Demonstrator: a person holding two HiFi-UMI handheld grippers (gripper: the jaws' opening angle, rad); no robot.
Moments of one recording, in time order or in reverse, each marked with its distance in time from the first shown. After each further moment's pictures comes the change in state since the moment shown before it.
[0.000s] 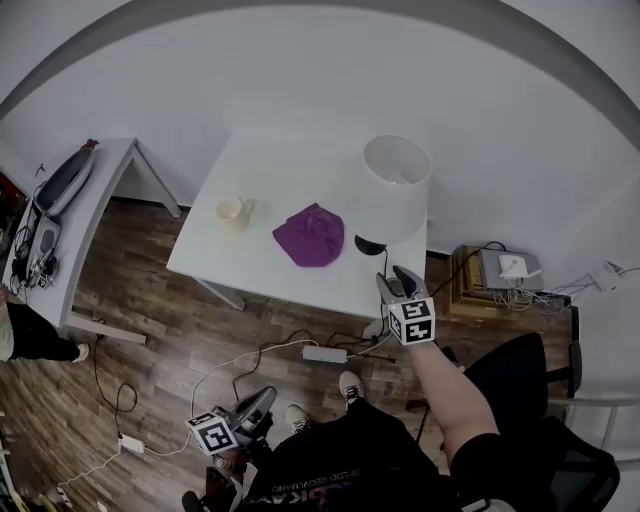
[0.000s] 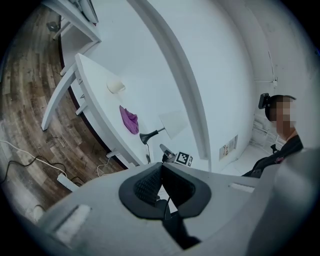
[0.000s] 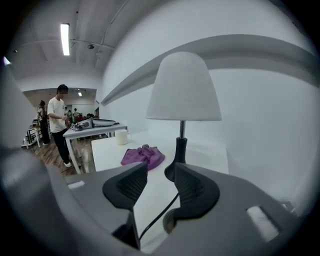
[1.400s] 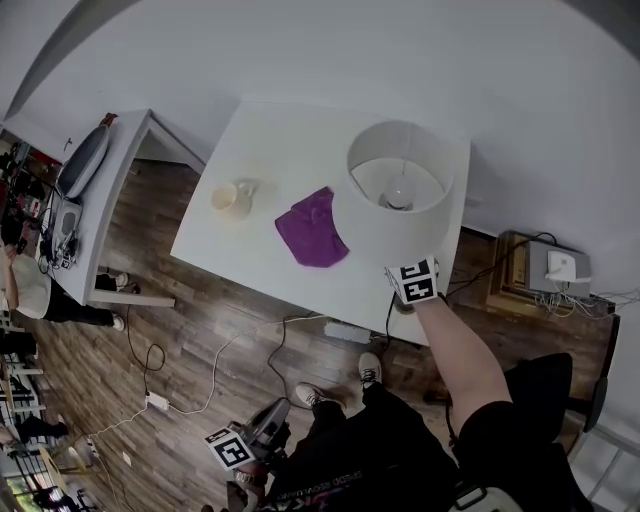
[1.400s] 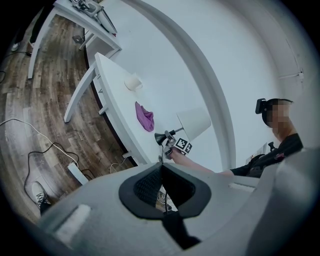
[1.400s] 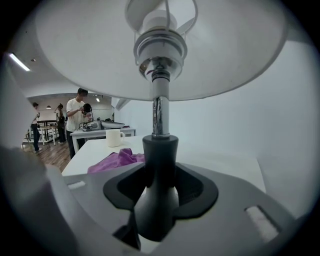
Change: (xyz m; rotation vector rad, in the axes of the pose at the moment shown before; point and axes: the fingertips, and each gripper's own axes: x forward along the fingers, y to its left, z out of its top) left arm 0.063 -0.001 -0.032 -0.118 -0.099 0.267; right arm 0.156 -0.040 0.020 -0.054 -0.064 0.192
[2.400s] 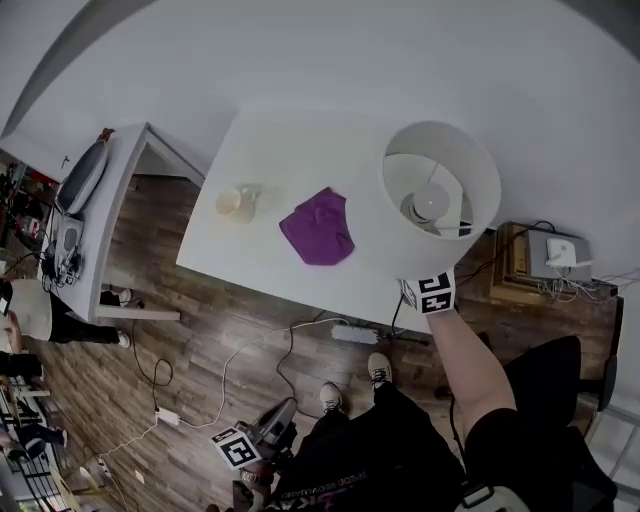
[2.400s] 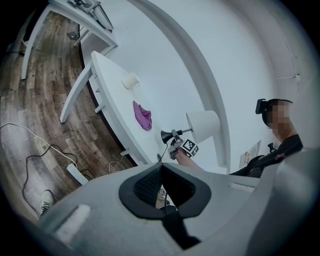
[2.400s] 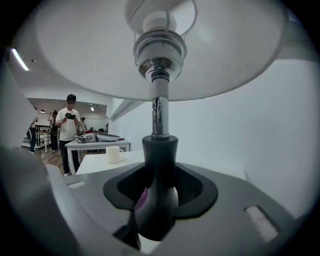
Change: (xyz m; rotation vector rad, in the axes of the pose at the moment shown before) left arm -0.015 0.007 0.008 0.028 0.049 -0.054; right arm -0.063 0.006 0.055 0.022 -0.158 -0.083
